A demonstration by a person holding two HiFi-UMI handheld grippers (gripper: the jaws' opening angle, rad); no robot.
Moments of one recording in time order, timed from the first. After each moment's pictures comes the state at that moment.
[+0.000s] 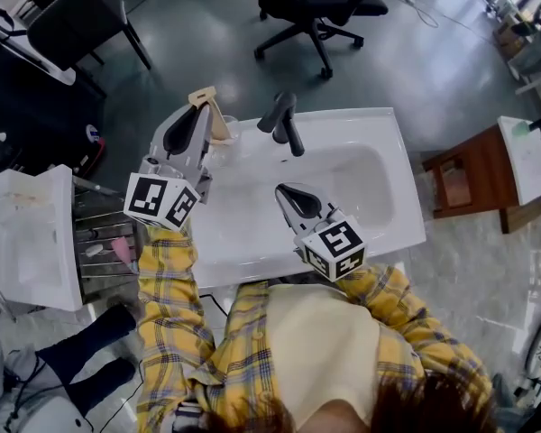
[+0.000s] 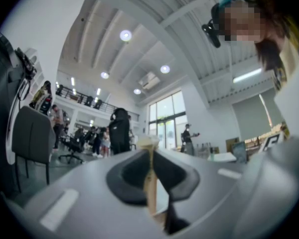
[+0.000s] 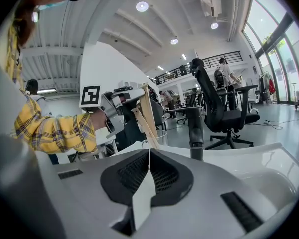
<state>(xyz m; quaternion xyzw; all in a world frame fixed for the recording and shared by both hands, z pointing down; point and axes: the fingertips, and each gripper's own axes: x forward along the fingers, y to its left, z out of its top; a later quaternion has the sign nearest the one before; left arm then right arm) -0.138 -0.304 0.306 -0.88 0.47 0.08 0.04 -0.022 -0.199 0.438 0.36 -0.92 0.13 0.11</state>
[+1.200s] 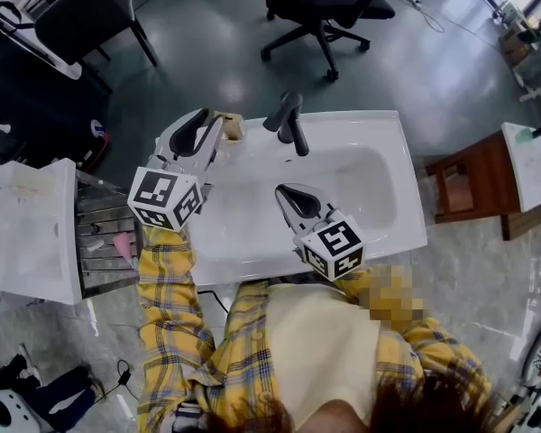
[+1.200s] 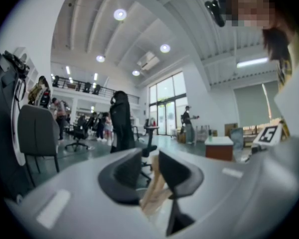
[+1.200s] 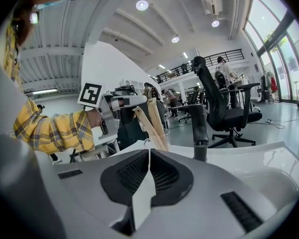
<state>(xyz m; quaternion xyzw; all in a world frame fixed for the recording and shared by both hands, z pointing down) -0.137 -0.300 0.342 -0.88 0.47 -0.03 0.00 -0.029 -0.197 0.443 0.35 -0.92 0.14 0.11</state>
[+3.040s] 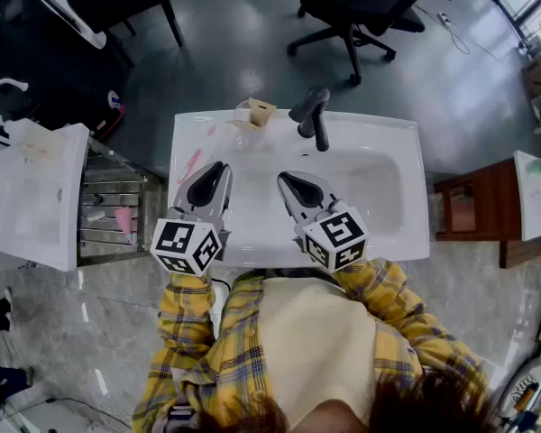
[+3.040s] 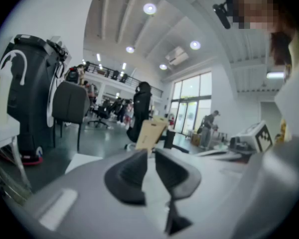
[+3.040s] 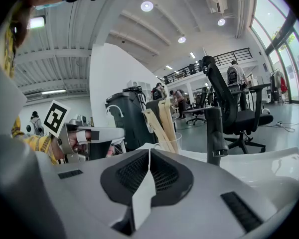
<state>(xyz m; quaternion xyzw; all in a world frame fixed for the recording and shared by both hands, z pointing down) -0.160 -0.198 0.410 -0.81 0.56 -0.01 -0.14 -0.055 -0.199 0.431 0.31 -0.94 0.12 0.10</state>
